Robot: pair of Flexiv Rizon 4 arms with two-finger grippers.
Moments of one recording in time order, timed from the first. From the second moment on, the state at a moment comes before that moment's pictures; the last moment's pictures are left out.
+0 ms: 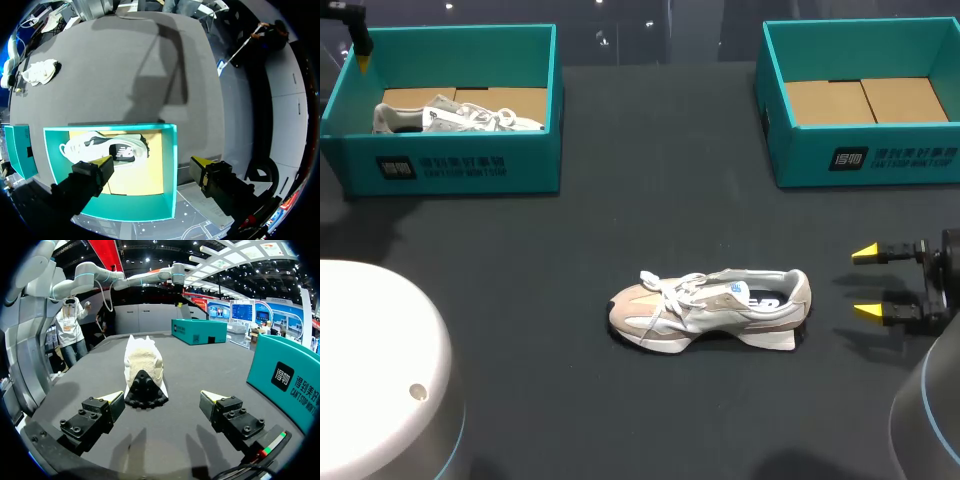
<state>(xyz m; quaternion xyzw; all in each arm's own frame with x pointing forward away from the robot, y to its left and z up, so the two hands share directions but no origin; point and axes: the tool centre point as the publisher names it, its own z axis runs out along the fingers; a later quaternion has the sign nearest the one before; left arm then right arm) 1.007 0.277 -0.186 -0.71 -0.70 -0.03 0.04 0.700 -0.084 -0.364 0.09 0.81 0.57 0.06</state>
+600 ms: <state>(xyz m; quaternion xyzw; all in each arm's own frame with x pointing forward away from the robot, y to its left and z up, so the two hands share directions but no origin) 1.007 0.277 -0.186 -0.71 -0.70 -0.03 0.04 0.679 -0.048 -0.376 0.09 0.82 0.57 0.06</state>
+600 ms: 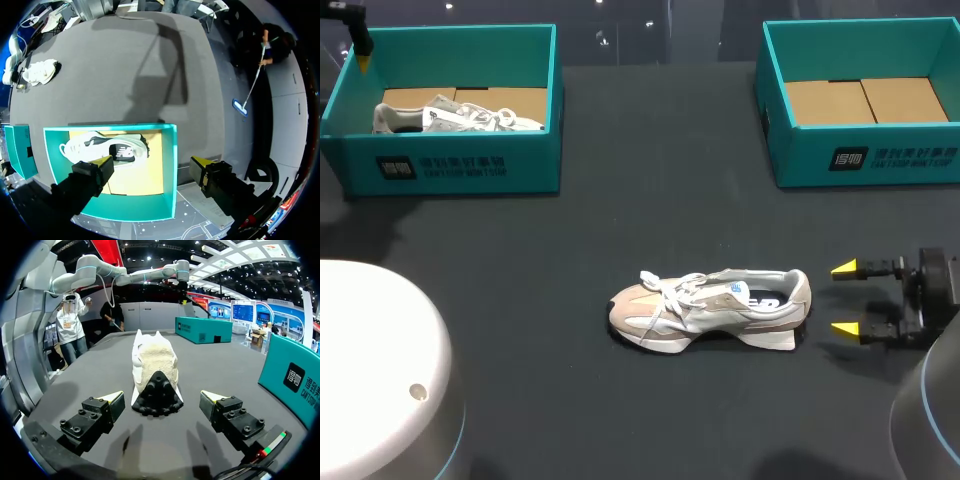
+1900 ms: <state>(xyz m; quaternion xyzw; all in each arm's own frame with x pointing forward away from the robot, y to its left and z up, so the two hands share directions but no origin) 1.007 0.277 -0.186 -0.71 -0.70 -0.03 0.04 0.681 -0.003 -0.397 0.10 0.82 0.56 0.06</state>
